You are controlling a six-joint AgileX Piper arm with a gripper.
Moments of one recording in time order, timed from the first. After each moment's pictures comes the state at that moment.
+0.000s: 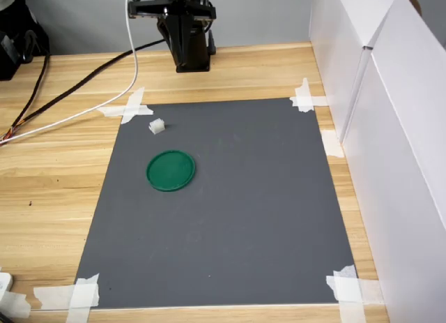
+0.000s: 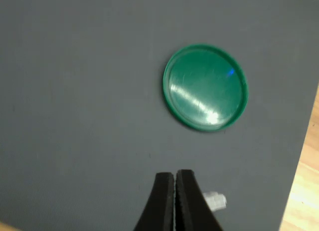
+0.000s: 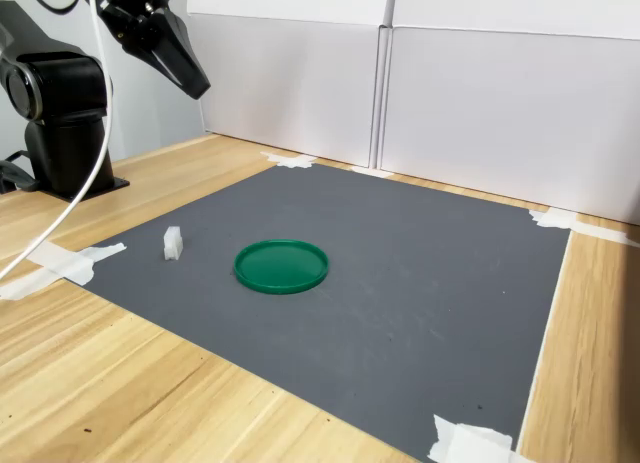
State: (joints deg) arm -2.1 35.3 -26.6 13.0 37.3 -44.3
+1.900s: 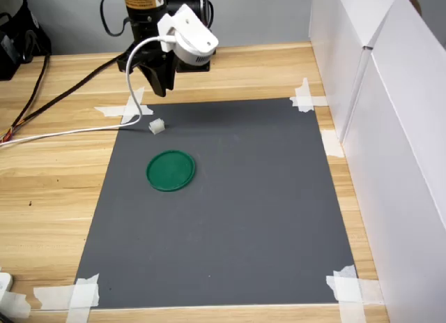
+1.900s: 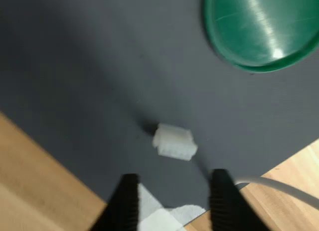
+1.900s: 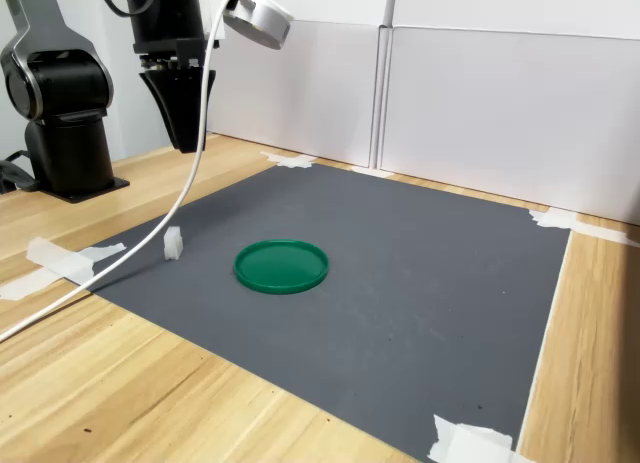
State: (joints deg) arm -2.1 70.4 -47.9 0.0 55.6 -58.6
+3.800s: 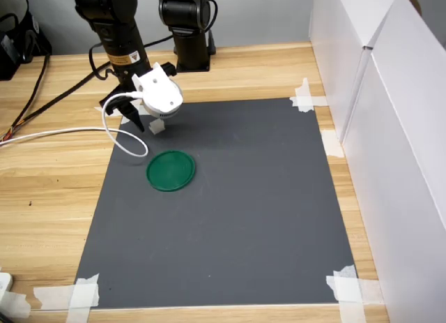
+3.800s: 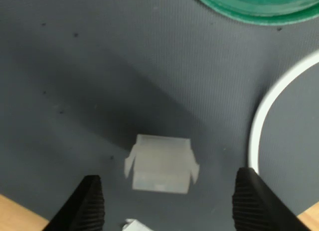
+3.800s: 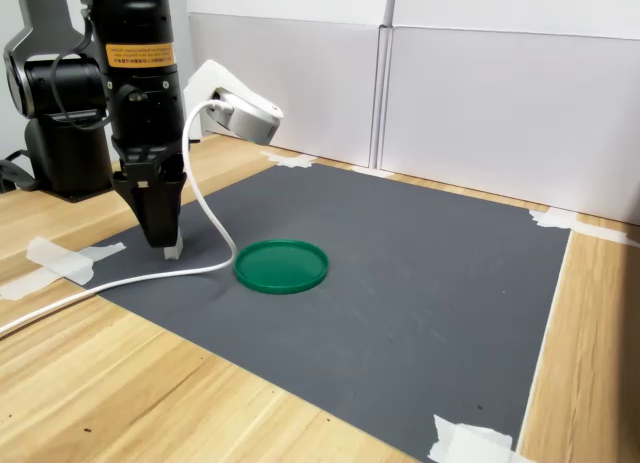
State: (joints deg) arm -14.6 85.3 -44.4 3.5 46.8 -61.0
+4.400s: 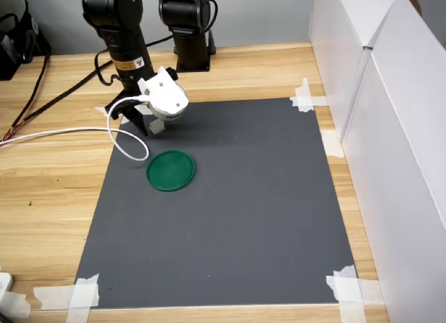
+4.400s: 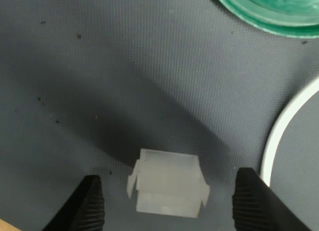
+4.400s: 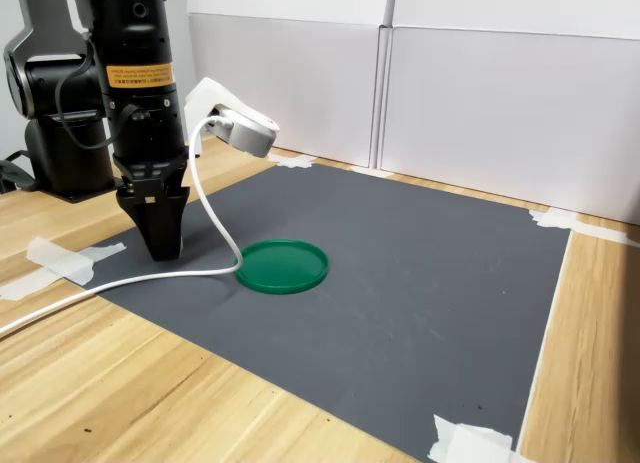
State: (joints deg) arm -14.6 85.4 -40.9 4.0 41.8 -64.4
